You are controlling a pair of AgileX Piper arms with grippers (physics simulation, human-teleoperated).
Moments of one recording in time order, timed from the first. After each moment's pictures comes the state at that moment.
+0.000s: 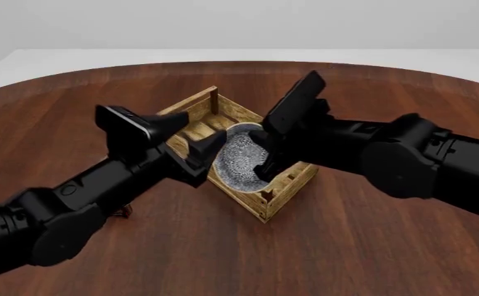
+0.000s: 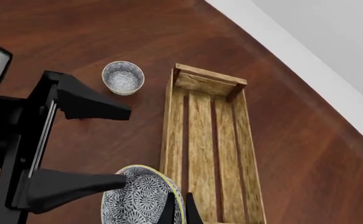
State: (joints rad) left arm -0.67 1.24 -0.64 -0.46 -0.03; right arm 0.69 1.36 -1.00 0.19 -0.30
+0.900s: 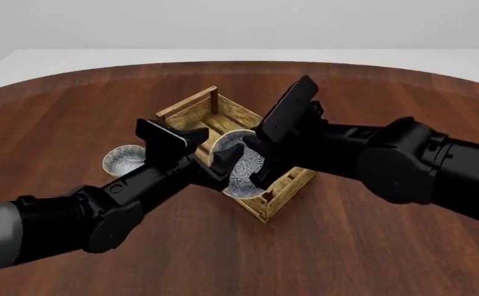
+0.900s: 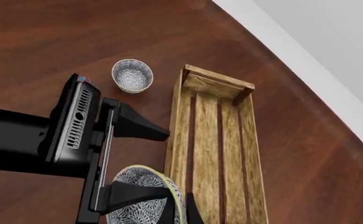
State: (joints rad) left arm -0.68 1.46 -0.68 -0.56 -0.06; right arm 0.72 1.36 -1.00 0.19 -0.32
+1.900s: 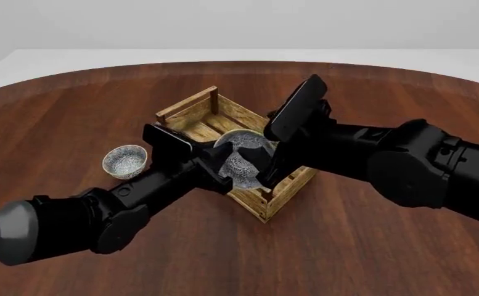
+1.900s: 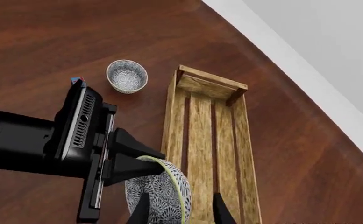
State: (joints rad) left arm -0.68 1.50 -0.68 -0.59 -0.09; right arm 0.71 1.33 -0.97 0.18 -0.33
